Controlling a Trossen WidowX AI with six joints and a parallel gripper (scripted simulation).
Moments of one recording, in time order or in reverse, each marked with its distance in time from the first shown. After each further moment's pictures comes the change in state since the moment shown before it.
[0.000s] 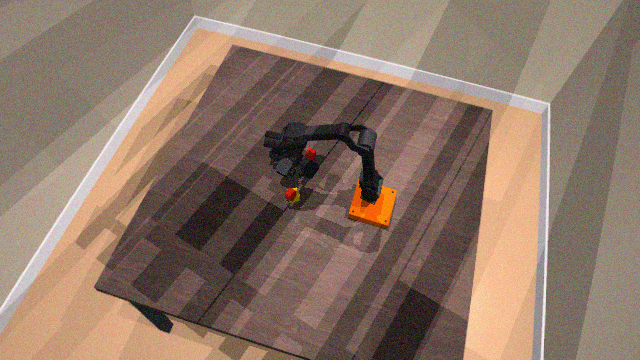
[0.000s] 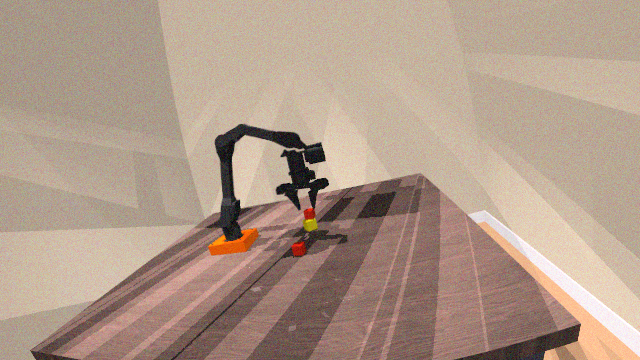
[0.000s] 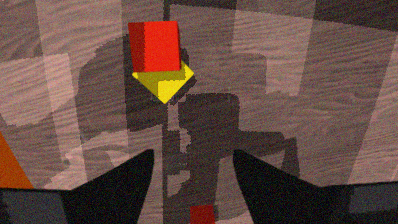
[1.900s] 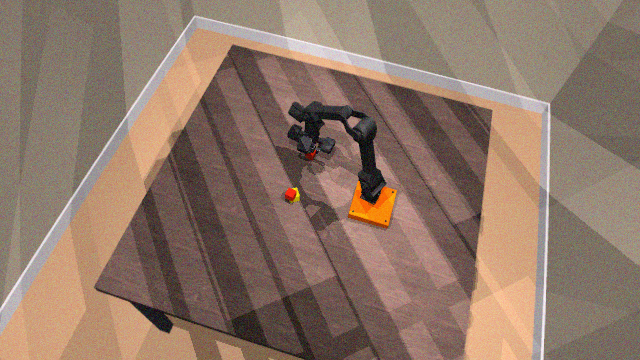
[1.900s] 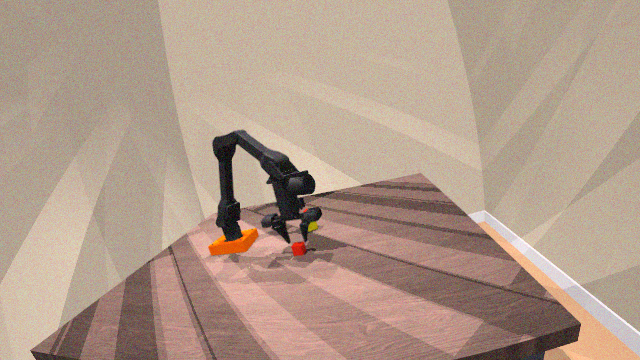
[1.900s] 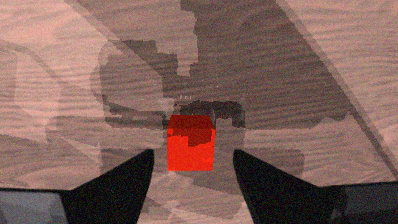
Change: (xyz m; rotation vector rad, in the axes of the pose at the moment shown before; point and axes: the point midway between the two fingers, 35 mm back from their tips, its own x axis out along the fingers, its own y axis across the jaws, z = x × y) arm 0.059 -0.021 -0.160 -0.115 0.000 -0.016
